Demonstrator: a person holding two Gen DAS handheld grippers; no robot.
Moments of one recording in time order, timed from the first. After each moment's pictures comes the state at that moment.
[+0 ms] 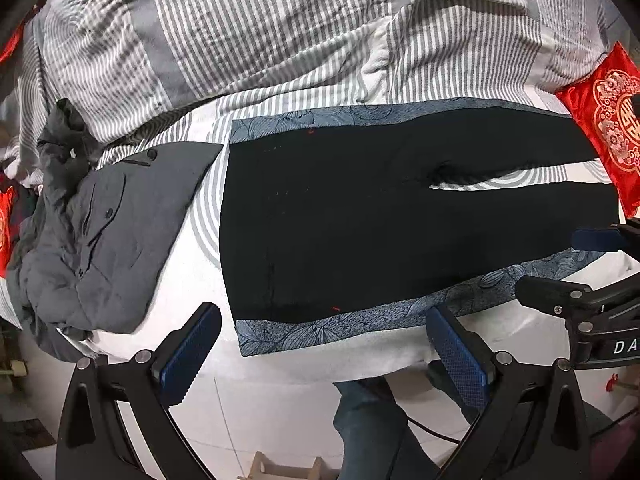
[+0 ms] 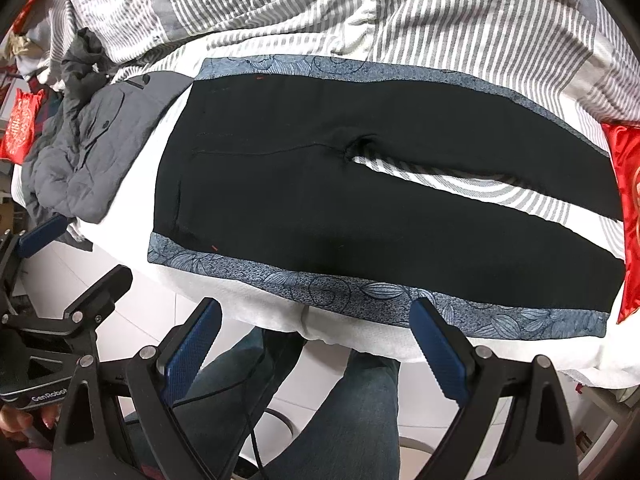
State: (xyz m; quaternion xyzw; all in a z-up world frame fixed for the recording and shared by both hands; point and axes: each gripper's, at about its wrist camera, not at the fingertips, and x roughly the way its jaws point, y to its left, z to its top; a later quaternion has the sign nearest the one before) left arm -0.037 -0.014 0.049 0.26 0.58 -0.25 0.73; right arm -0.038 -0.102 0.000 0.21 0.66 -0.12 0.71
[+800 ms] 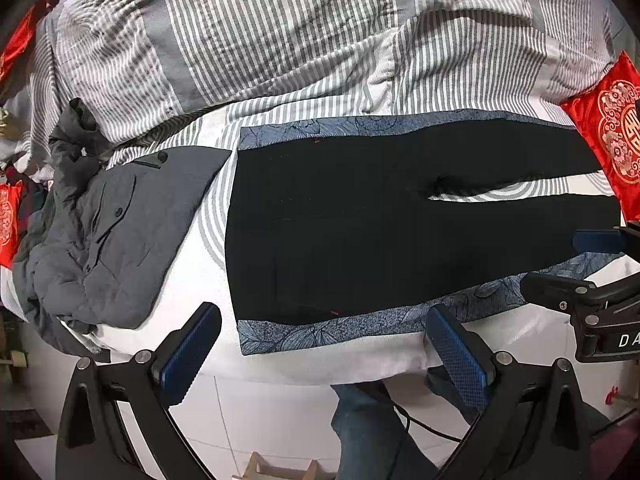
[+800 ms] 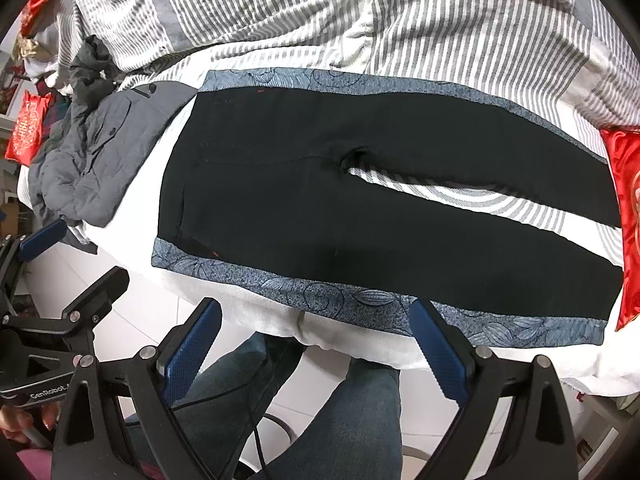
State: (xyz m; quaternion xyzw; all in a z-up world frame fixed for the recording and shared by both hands) left arm -0.045 -0.022 0.057 0.25 0.57 -0.23 0.75; right arm -0.042 -0.114 0.012 0.21 0.65 -0.11 0.73
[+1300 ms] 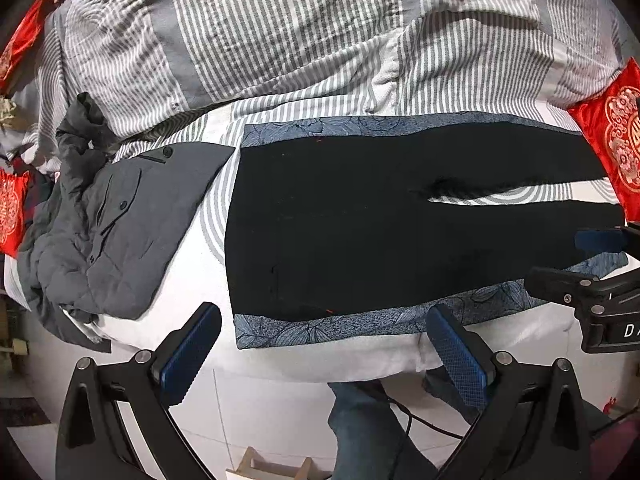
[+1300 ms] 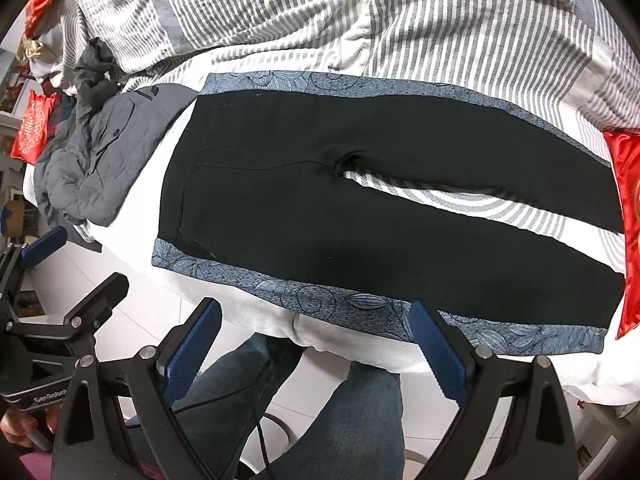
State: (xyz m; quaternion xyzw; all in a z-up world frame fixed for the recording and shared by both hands) left arm -0.053 -0.028 0.059 0.24 0.57 -0.21 0.76; right arm -0.045 -0.124 0.012 0.21 0.64 -0.10 0.73
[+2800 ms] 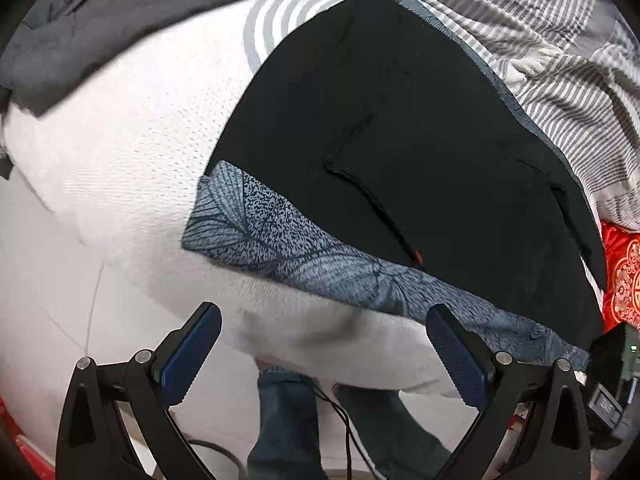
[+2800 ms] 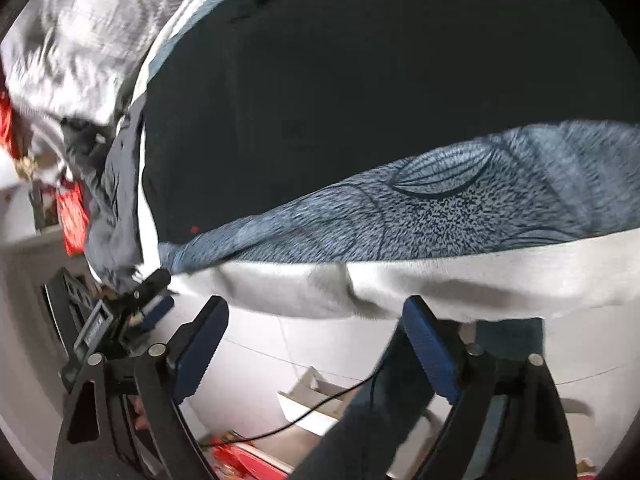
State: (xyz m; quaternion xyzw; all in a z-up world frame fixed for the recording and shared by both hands) left arm -0.031 0.098 -0.137 -0.04 0.69 -0.14 0.71; right arm -0.120 -0.105 -0.186 0.52 0.57 -0.08 0.64
